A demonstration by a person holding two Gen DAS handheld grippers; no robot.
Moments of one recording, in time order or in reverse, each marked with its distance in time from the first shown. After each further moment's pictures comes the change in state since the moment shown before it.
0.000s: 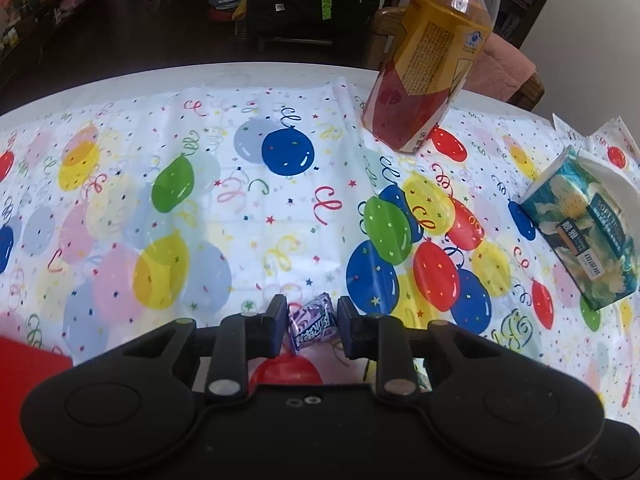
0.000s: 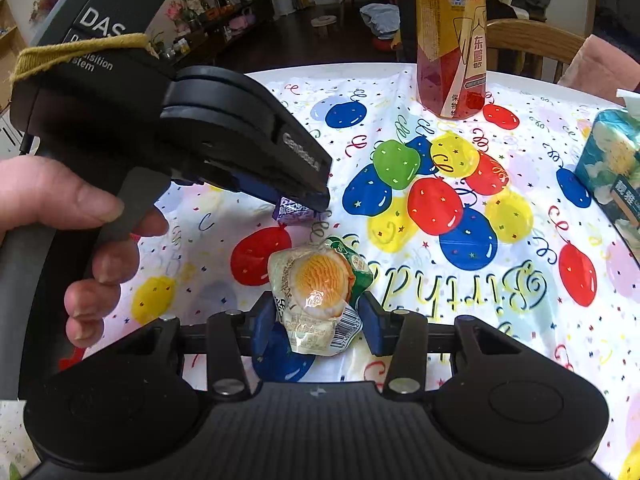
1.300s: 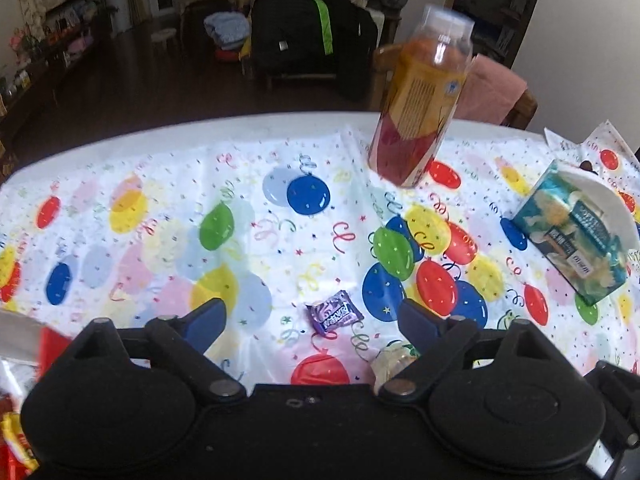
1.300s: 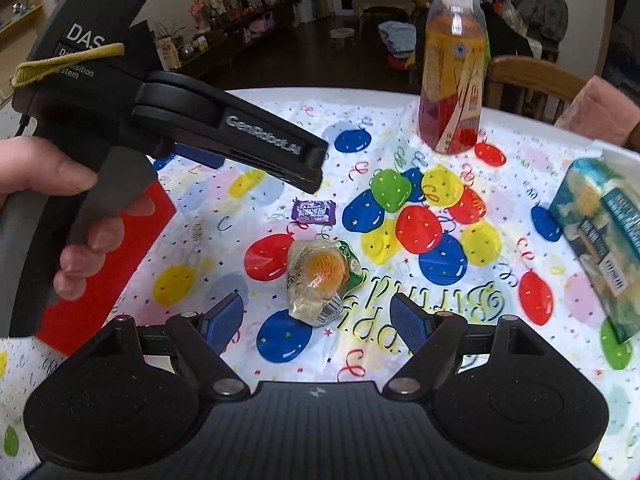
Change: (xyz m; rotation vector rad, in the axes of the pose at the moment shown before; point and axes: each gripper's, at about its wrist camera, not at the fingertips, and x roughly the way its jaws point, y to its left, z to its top) left arm -0.041 -0.001 0.002 0.062 -0.088 0.059; right arm -0.031 0.002 0.005 -0.093 -0.021 -0.008
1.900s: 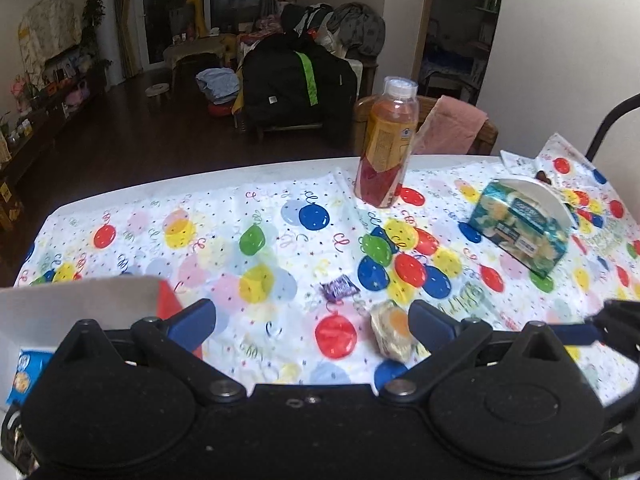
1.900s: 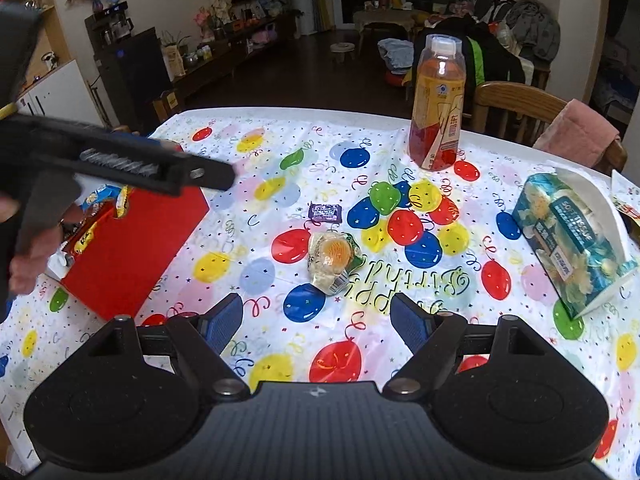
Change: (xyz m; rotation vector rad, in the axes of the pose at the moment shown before) left arm -0.110 0.016 -0.047 0.079 -0.175 -0.002; right arm -0.078 0.020 -0.016 -0.040 -0.041 -0.021
